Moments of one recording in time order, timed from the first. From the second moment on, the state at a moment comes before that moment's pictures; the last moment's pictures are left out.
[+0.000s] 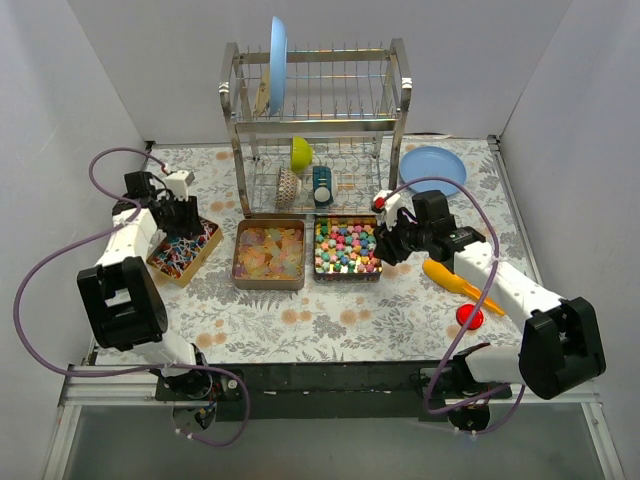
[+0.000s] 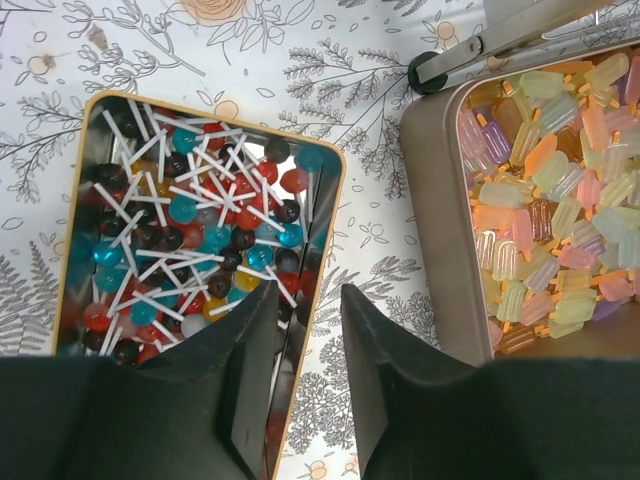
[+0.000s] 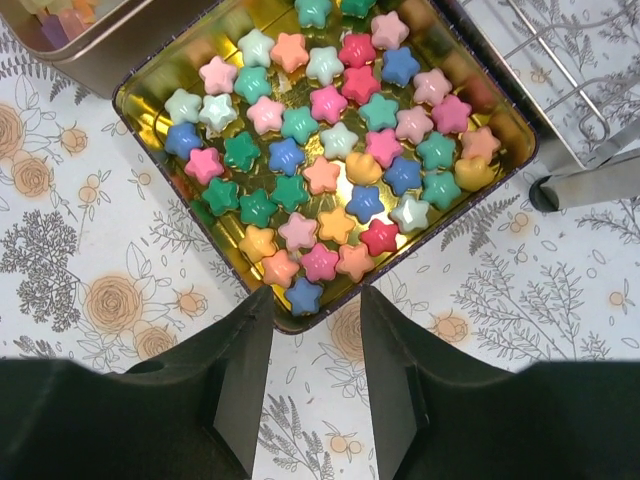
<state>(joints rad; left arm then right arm) 0.27 1.56 1.14 -0.58 0.47 0.33 0.43 1.29 0.87 -0.33 -0.45 -0.31</state>
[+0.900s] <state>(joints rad) 0.25 1.68 1.07 -0.62 0.52 0.62 0.37 1.23 0.79 -0.35 -0.45 -0.32</state>
